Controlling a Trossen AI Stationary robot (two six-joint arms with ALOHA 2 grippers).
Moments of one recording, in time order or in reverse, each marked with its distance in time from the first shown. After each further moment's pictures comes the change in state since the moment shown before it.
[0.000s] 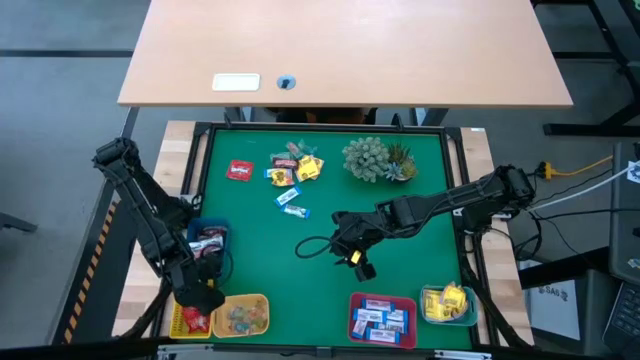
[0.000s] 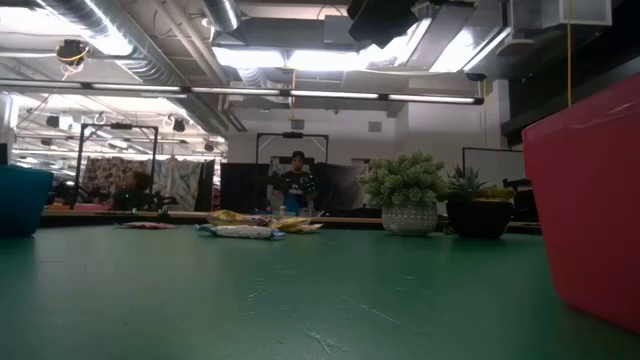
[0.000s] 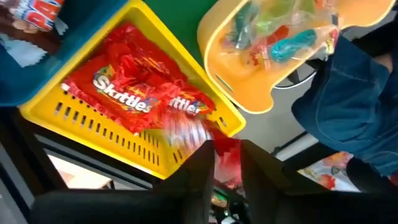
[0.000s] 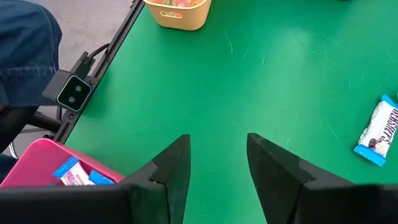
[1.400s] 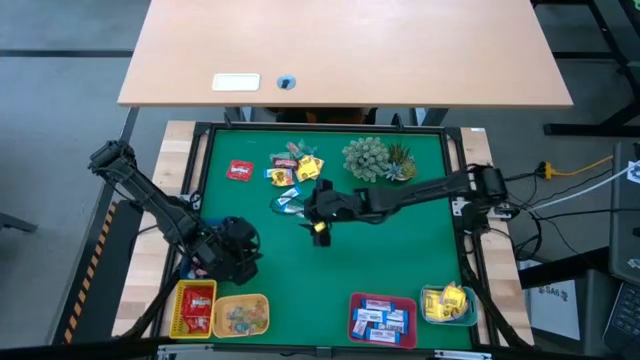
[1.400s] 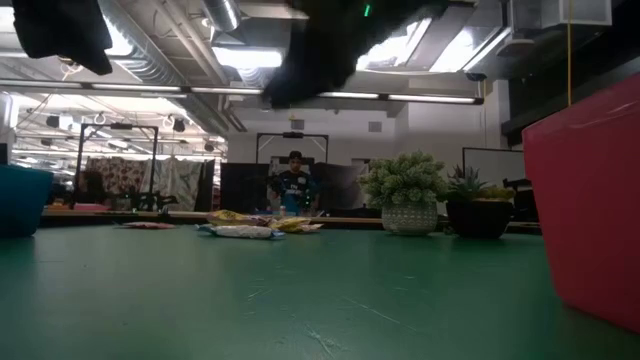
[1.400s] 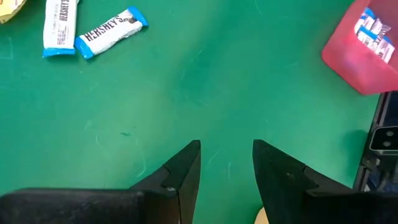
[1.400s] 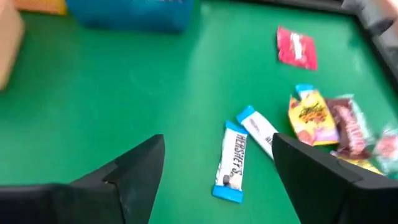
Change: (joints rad) left arm 0.261 0.001 0.001 0.031 -0.708 0.729; right arm -0.164 0.185 0.001 0.349 0.343 0.000
